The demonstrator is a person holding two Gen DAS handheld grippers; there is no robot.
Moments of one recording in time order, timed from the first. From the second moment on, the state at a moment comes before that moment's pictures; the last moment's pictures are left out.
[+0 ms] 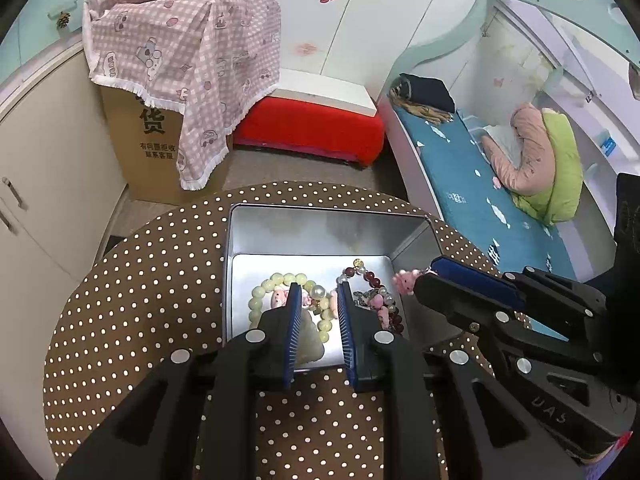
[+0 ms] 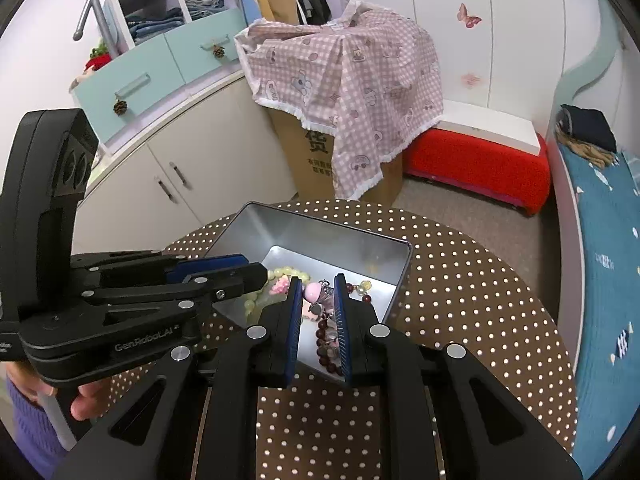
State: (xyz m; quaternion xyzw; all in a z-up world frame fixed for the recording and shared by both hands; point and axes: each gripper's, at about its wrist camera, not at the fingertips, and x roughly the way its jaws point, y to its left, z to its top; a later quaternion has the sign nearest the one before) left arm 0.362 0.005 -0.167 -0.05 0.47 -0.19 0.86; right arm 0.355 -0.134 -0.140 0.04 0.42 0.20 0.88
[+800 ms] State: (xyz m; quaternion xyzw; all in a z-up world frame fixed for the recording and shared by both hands) left arm 0.265 0.025 -0.094 -0.02 0.35 -0.12 0.93; right arm 0.257 -0.144 -0.062 0.03 0.33 0.17 0.93
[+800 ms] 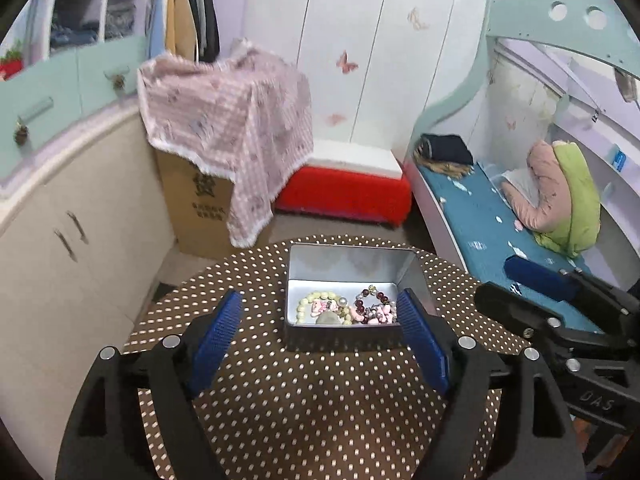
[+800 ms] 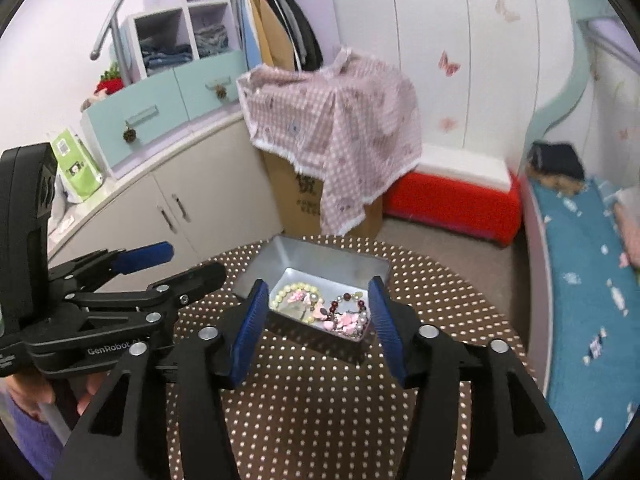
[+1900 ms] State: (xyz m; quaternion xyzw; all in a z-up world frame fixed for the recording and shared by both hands) left arm -0.005 0.017 0.028 0.01 0.09 -0.08 0.99; right arm -0.025 -0.139 0.073 -0.03 0.11 0.10 0.99
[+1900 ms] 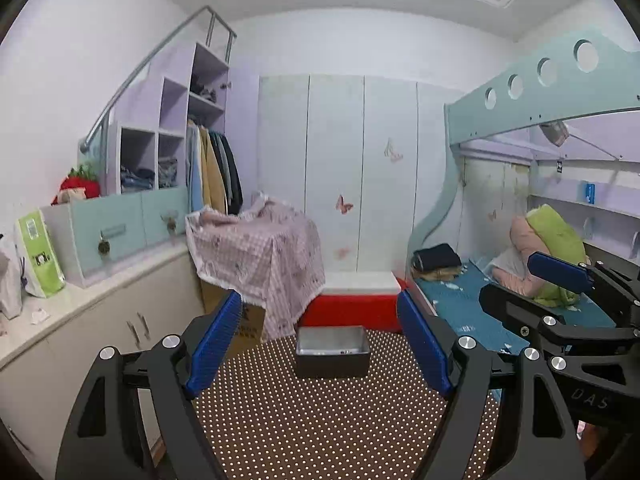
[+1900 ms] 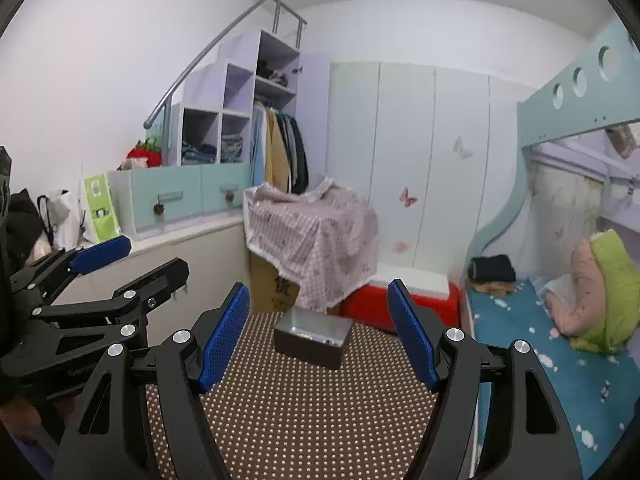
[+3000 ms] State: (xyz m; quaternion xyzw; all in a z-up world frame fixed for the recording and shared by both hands) left arm -0.059 0.019 0.040 0.01 0.02 -0.08 1.00; right arm -0.075 -0.143 0.094 -0.03 0.05 0.06 1.00
